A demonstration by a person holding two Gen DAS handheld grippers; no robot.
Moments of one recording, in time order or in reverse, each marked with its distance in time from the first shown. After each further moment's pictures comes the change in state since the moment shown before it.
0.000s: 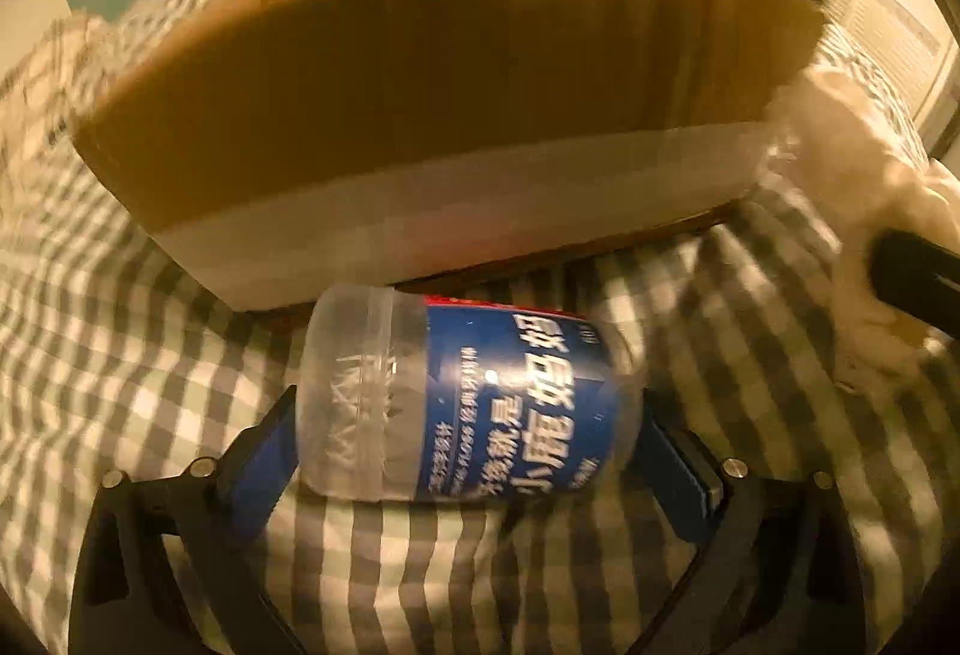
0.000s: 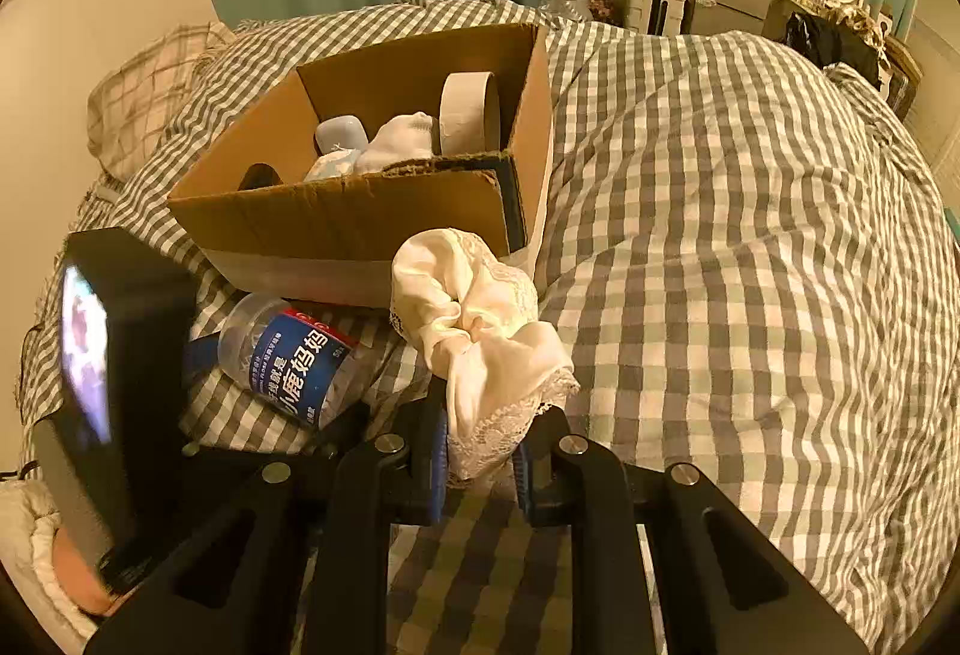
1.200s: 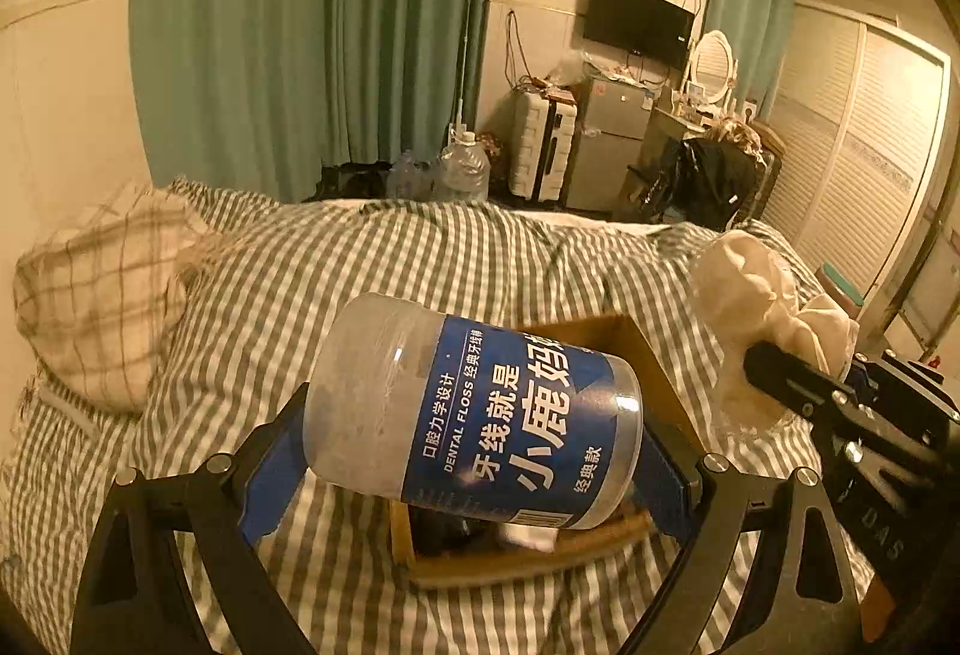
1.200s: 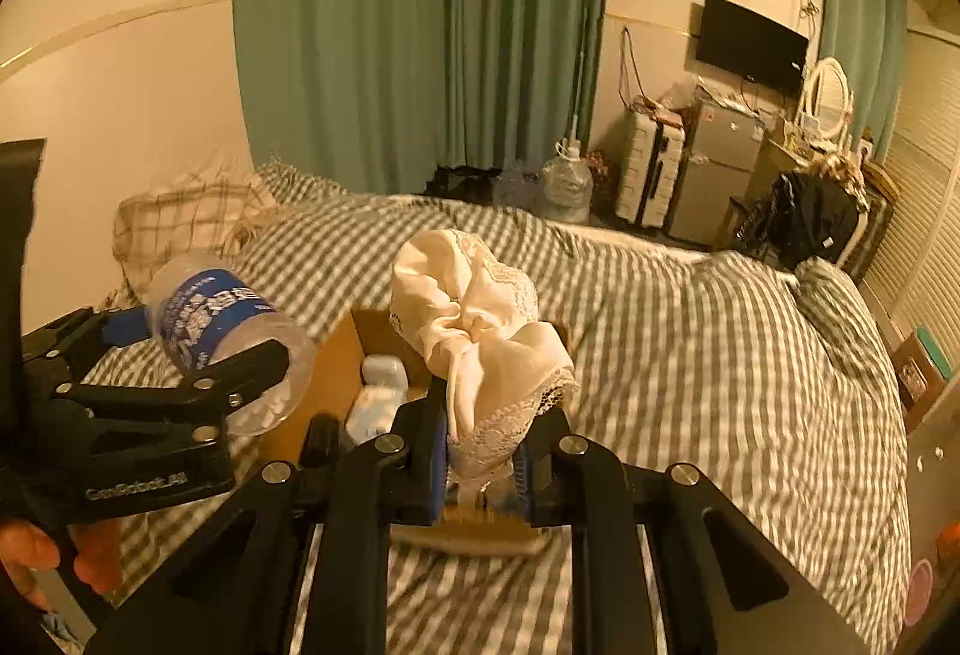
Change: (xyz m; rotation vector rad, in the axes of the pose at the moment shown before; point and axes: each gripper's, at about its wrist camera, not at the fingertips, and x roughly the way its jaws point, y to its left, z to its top) left arm -0.170 0.079 0.132 -0.090 -0.414 -0.048; right arm -0.090 0.057 0.125 -0.116 -0.353 -0.051
